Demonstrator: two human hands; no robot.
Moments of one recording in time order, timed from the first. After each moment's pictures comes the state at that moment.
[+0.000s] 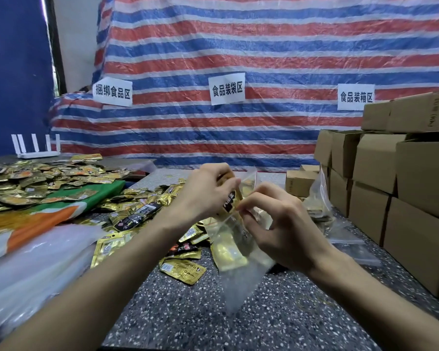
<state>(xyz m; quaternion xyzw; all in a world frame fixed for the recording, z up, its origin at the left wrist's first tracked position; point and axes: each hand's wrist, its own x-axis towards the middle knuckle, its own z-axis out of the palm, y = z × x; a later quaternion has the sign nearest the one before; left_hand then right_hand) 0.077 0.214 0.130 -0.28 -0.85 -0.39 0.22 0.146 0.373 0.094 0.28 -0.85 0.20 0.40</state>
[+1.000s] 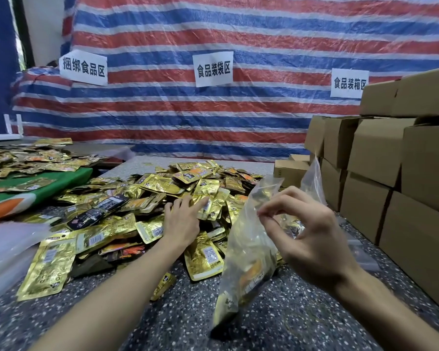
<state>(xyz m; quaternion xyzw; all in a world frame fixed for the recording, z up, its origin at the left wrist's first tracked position) -0.120 0.264 -0.043 -0.14 -0.96 -0.08 0.24 0.108 0.443 0.055 0.23 -0.84 0.29 0.41</state>
